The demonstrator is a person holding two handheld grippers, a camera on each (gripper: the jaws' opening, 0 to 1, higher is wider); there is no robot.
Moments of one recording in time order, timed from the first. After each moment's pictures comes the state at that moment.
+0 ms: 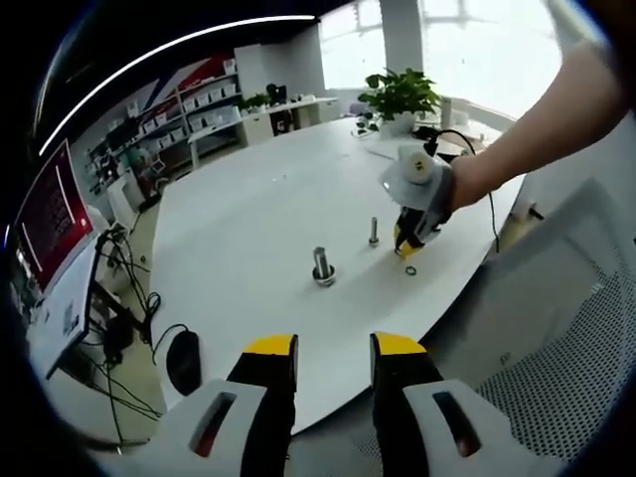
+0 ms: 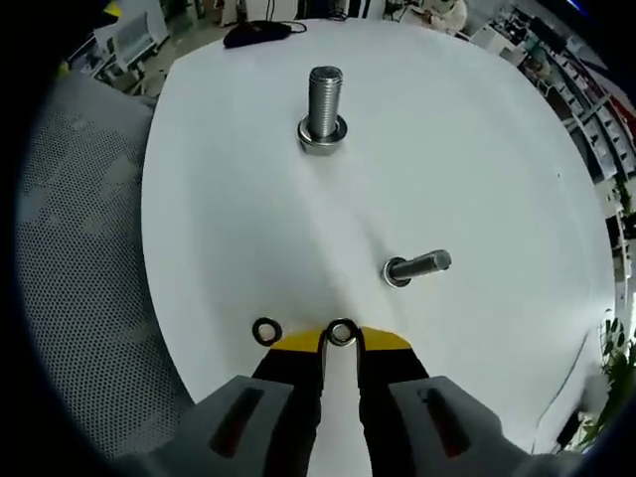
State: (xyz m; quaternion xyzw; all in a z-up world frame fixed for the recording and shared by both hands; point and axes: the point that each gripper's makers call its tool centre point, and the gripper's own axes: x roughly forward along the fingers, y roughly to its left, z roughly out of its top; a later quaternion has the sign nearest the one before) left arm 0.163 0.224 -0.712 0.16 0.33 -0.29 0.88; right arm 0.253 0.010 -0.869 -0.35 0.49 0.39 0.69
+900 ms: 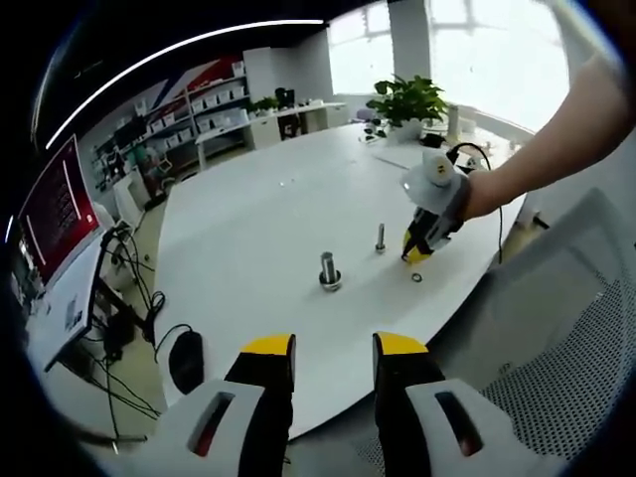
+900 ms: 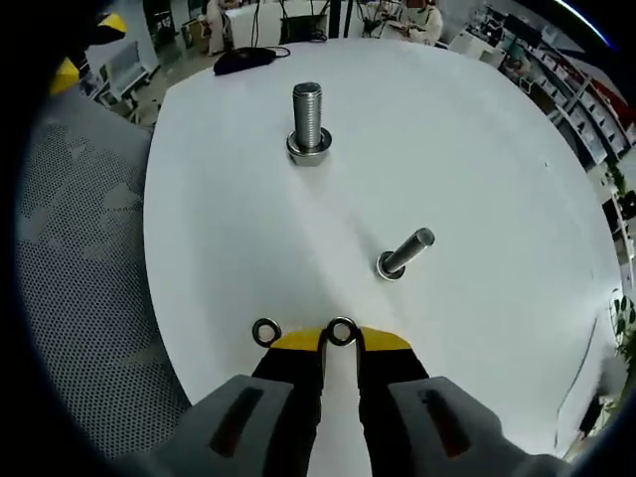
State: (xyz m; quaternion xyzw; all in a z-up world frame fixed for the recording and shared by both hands) left arm 0.167 0.227 -0.709 0.15 0.32 -0.28 0.89; right arm 0.251 0.010 -0.868 -0.32 0.47 0.39 0.73
